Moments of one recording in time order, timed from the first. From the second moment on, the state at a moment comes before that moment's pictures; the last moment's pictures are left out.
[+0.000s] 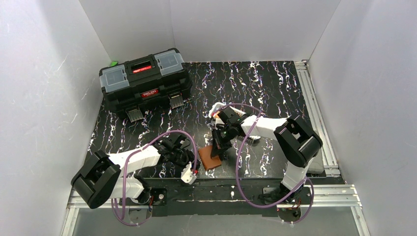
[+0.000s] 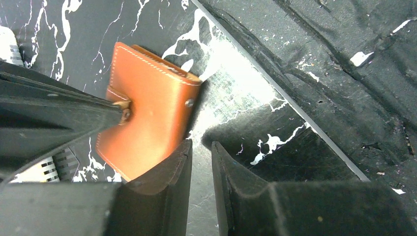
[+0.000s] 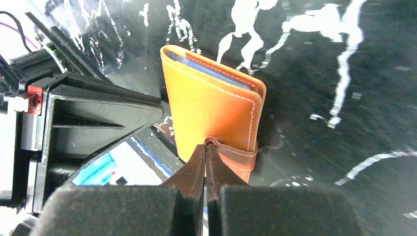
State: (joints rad) left arm -0.72 1.26 0.46 -0.33 0.70 1.68; right arm 0.78 1.80 1.00 -0.36 -0.61 0.55
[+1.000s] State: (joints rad) left arm -0.70 1.25 0.64 -0.57 0.61 1.48; right arm 0.72 1.67 1.06 -0.55 -0.48 0.44
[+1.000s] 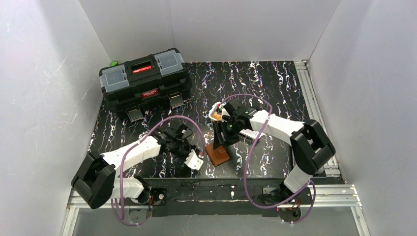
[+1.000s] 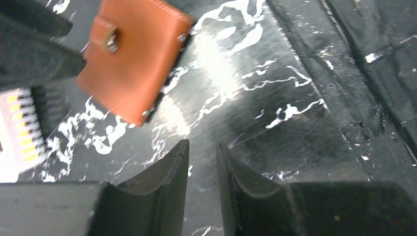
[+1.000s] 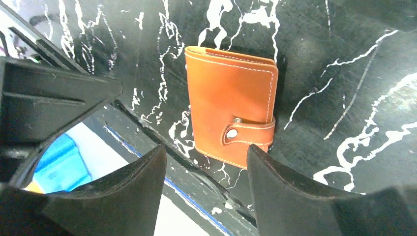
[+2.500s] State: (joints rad) left arm -0.13 1.35 0.63 -0.14 0.15 0.07; right arm 0.16 0.93 0.31 -0.03 0.70 0.28
